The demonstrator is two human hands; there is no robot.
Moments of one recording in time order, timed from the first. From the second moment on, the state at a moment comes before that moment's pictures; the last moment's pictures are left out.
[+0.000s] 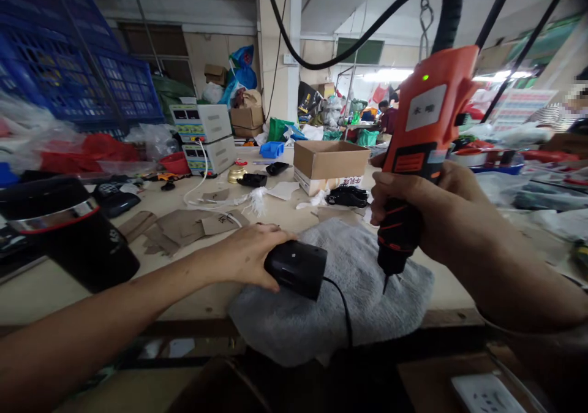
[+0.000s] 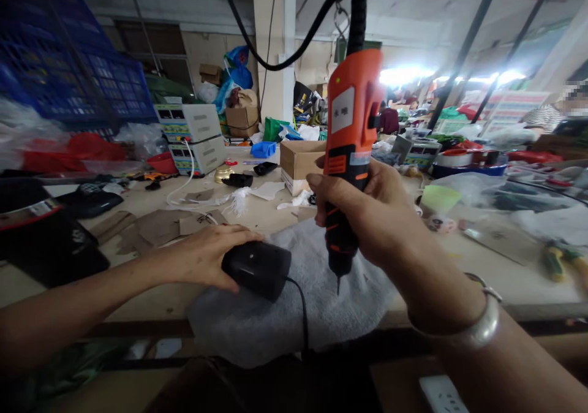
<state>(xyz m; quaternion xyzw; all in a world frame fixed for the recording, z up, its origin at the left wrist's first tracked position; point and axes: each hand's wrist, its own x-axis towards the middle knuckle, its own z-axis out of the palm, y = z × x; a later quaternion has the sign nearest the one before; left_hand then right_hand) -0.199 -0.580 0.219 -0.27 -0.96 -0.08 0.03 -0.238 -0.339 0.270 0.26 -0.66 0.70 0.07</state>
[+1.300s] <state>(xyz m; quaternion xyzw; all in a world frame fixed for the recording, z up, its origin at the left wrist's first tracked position) -0.211 -0.520 0.204 -0.20 -0.98 -0.08 0.01 -0.258 -0.388 0.293 0.32 -0.67 0.66 0.15</state>
